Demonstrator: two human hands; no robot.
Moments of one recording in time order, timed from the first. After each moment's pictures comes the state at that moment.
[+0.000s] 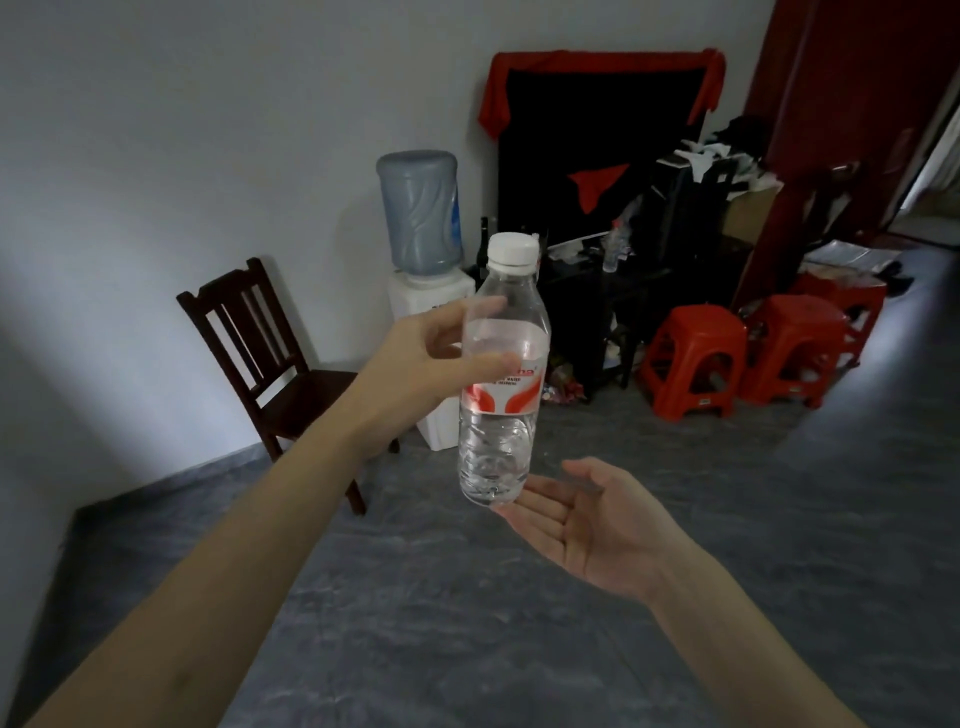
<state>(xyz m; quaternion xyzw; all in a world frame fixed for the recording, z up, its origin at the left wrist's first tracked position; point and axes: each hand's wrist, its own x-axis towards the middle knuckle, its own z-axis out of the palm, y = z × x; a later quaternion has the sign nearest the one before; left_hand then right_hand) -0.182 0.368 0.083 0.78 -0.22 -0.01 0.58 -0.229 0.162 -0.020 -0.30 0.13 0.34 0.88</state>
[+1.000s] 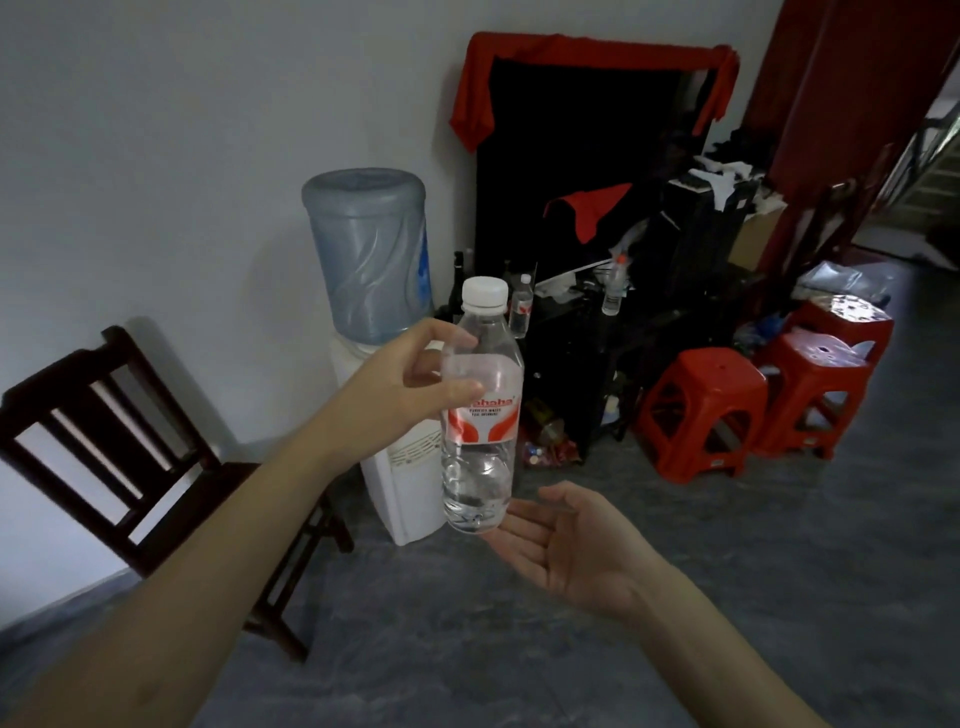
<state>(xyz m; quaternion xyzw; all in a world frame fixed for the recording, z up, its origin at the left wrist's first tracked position) 0.311 0.403 0.054 0.78 -0.25 -0.06 0.57 0.240 0.190 -0.053 -0.33 0.19 0.32 0.87</state>
